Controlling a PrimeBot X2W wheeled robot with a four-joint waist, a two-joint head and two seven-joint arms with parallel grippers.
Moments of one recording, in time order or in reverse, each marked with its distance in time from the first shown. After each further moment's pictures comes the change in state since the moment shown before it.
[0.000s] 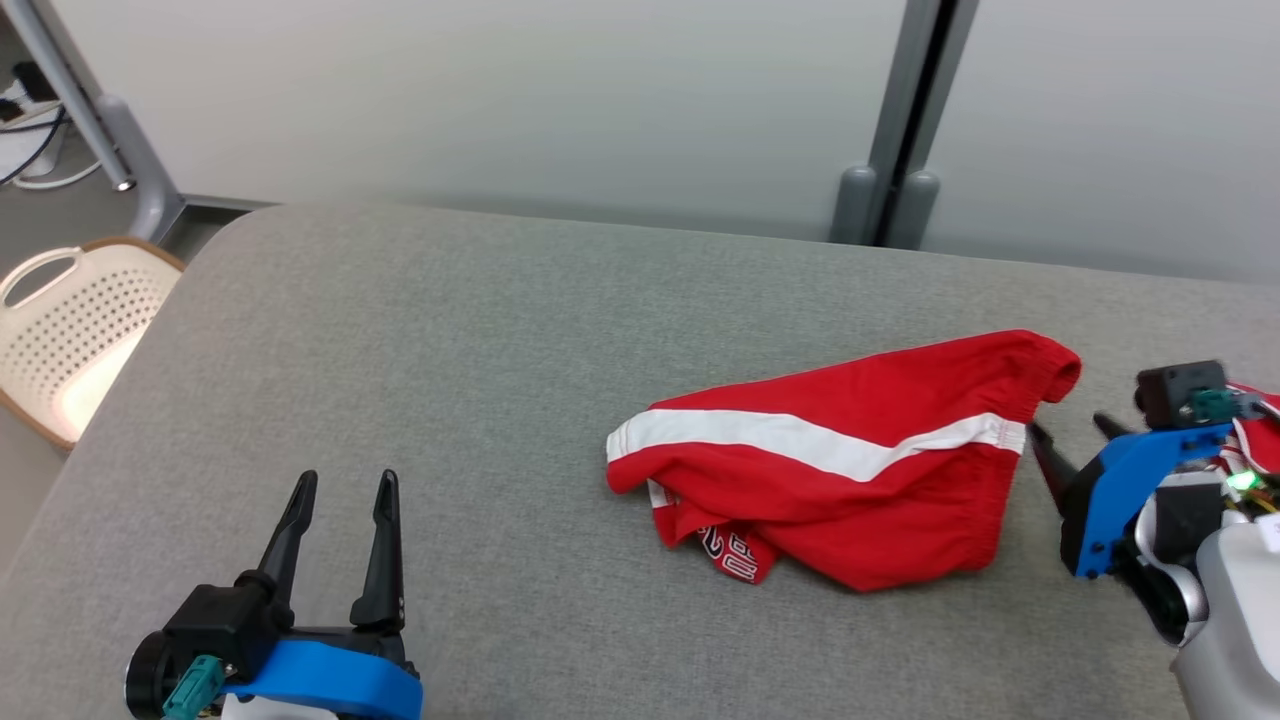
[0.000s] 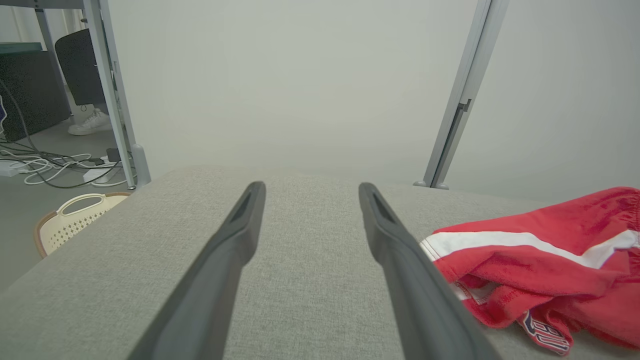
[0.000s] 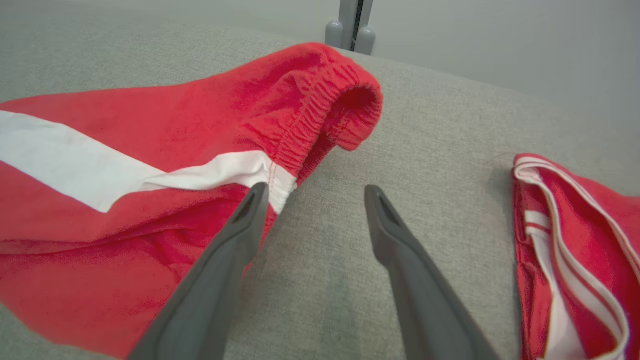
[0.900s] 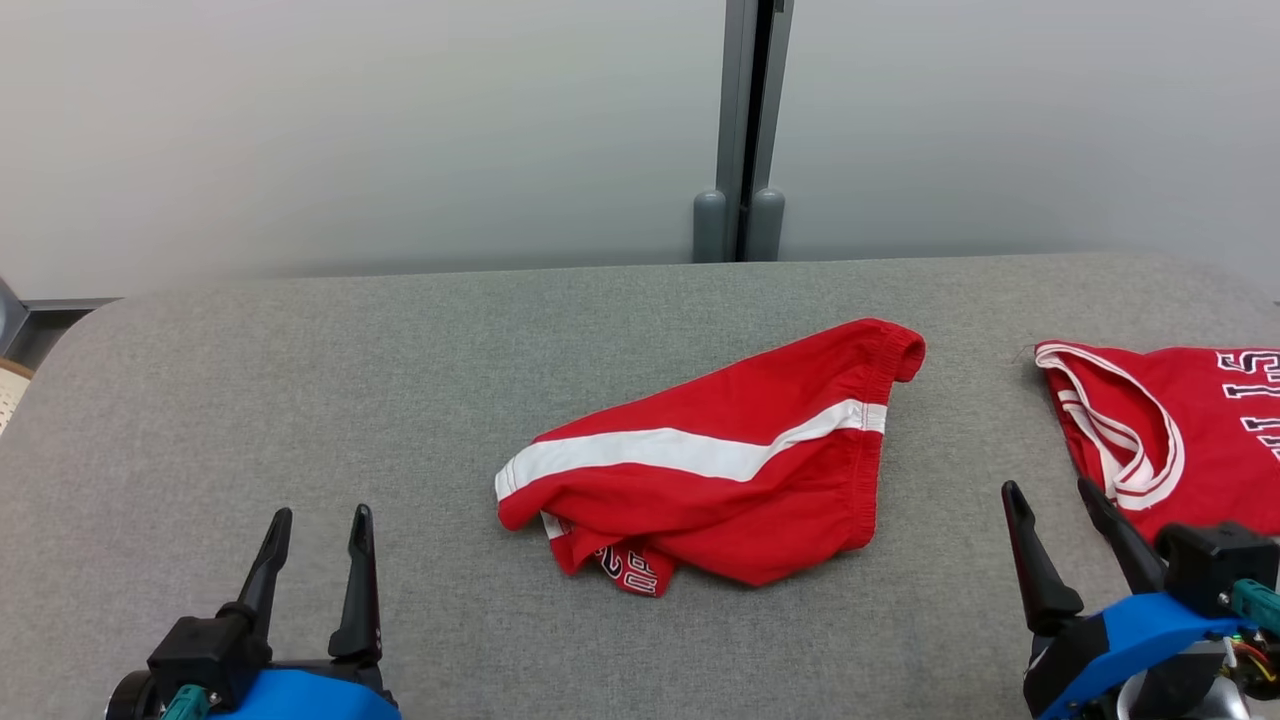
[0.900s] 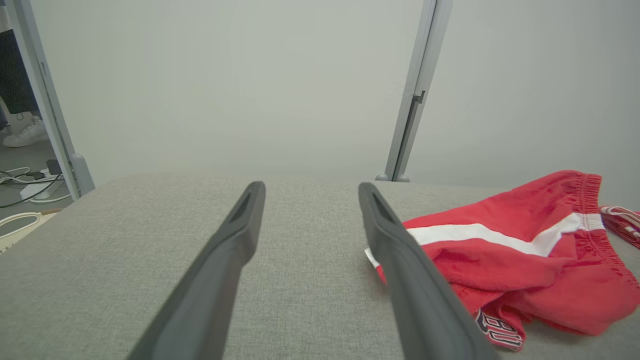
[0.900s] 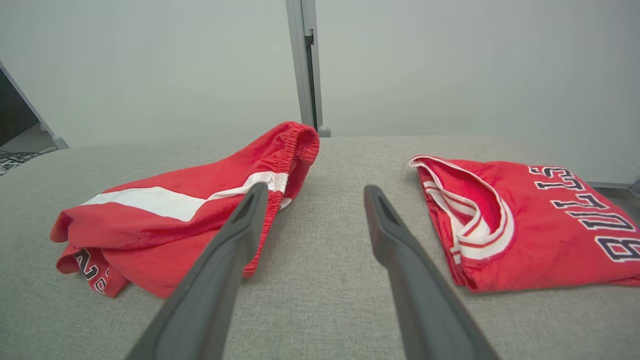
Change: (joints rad) left arm 0.046 -0.002 0.047 0.034 0.014 -0.006 -0.012; right arm 0.453 0.241 -0.152 -0.648 -0.080 0.000 -0.146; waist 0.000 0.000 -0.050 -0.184
